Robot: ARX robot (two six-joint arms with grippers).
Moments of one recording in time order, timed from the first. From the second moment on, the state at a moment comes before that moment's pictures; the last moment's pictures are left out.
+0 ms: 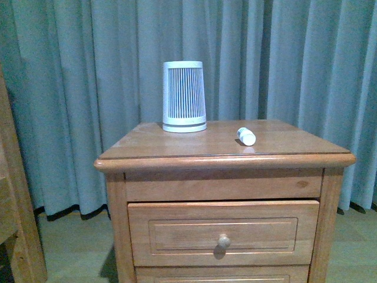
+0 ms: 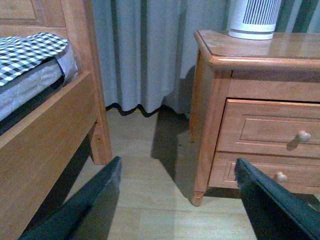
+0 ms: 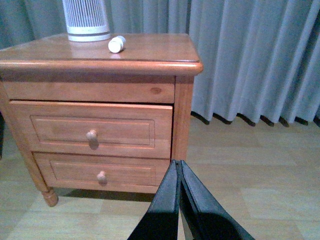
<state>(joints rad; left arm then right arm) 0.00 0.00 0.01 0.00 0.00 0.00 0.00 0.15 0.01 0.14 0.00 0.00</state>
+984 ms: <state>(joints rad) 0.00 0.00 0.01 0.00 0.00 0.00 0.00 0.01 0.01 0.00 0.00 0.00</state>
